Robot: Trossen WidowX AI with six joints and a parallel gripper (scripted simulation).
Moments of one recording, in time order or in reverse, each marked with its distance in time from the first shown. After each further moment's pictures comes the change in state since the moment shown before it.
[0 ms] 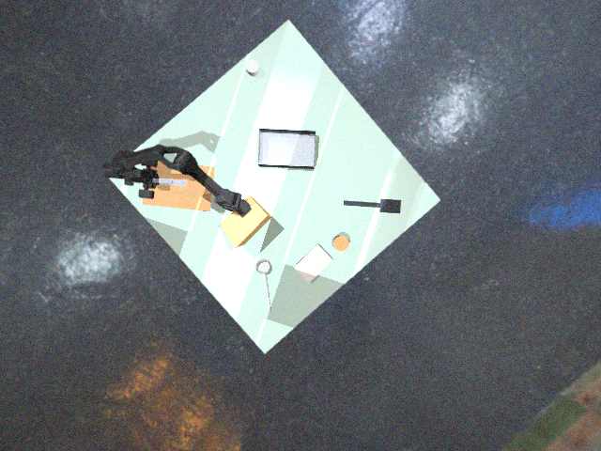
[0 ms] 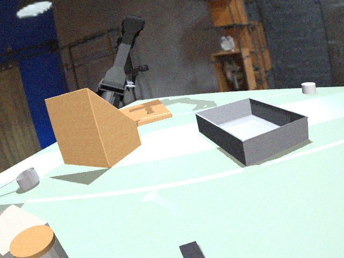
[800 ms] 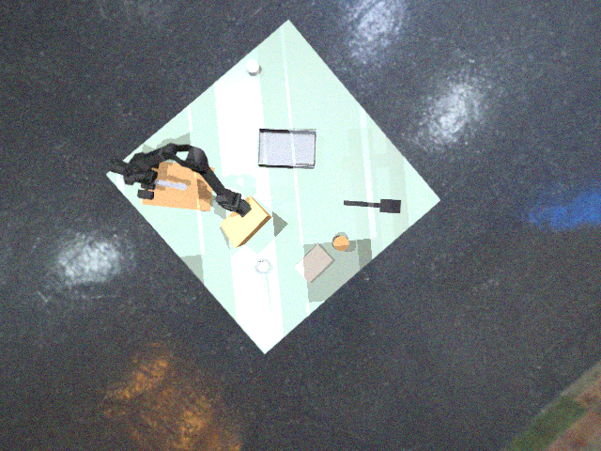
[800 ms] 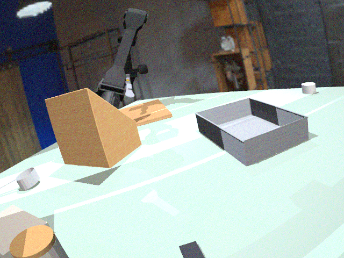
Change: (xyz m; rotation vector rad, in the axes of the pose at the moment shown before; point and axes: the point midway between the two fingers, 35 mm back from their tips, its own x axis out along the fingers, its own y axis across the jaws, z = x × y) arm -0.006 0.007 0.011 0.029 -0.313 0.070
